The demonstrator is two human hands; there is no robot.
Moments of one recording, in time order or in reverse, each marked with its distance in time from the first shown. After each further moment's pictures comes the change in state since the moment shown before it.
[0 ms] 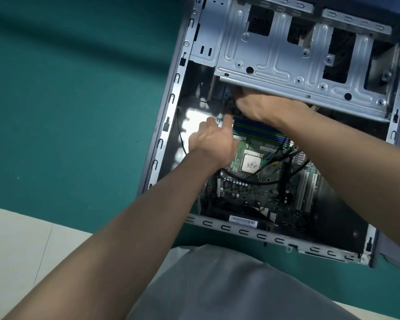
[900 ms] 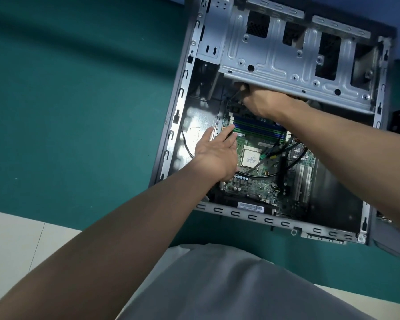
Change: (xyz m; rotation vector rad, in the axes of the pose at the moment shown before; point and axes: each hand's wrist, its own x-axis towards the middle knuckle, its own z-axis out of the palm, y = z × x) left_hand -0.023 -0.004 0.008 0.424 -0.286 0.326; right_hand -0.015 -0.005 -0.001 0.121 0.193 0.172
